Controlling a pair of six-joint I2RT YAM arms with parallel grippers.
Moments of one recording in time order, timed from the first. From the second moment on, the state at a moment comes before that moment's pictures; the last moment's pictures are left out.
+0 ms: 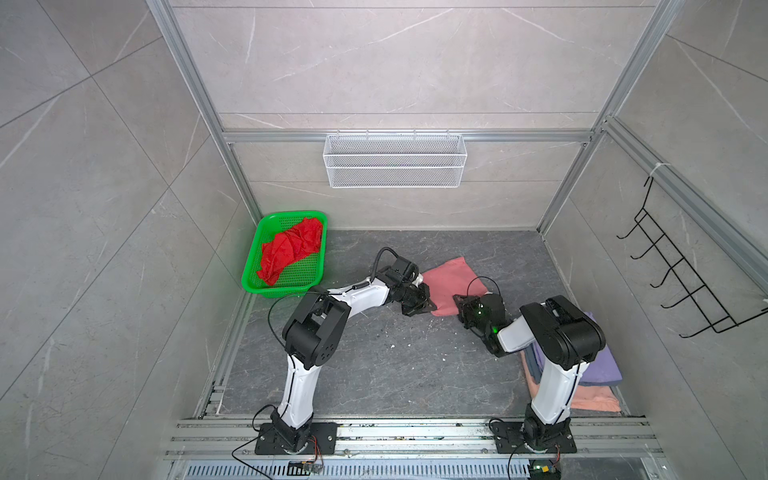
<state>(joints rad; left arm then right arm) -0.69 2.05 1.43 -0.32 0.64 -0.89 0.27 1.90 0.53 0.90 -0.14 1.46</state>
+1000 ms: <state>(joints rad) -0.51 1.86 1.24 -0.28 0.62 -0.80 -0.15 1.53 1.16 -0.56 -0.10 0.79</state>
